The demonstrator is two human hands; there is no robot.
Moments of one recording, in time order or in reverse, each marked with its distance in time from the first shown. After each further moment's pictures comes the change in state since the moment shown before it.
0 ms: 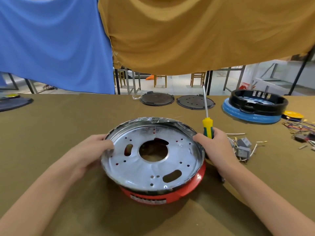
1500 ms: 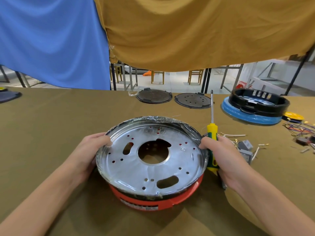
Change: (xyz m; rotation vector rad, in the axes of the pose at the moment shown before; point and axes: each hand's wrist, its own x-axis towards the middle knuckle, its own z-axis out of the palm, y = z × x) left_hand 0.018 -0.007 0.021 -0.305 0.072 0.082; right_hand -0.005 -0.003 -0.011 0.212 -0.136 0.229
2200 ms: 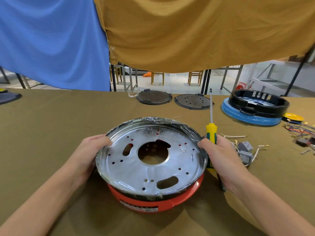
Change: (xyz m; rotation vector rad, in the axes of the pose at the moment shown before) left_hand 0.003 -0.002 0.000 -0.001 0.028 0.004; right_hand -0.001 0.003 0.003 -0.094 0.048 -0.093
